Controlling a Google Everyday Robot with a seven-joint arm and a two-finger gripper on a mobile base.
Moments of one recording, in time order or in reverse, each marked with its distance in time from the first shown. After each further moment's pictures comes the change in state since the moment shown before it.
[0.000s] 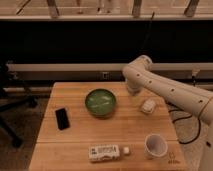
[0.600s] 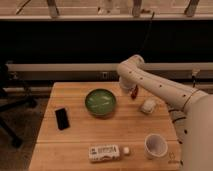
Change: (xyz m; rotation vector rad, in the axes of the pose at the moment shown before) arm -0.018 -0.029 0.039 -0.040 -0.038 -0.047
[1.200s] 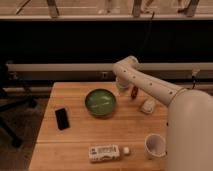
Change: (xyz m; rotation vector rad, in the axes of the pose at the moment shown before) arm -0.009 -0.020 0.035 -0.041 -0.012 0.000
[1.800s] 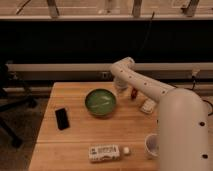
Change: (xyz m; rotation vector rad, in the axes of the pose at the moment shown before) arm -0.009 -0.008 0.022 -0.039 -0.015 0.009
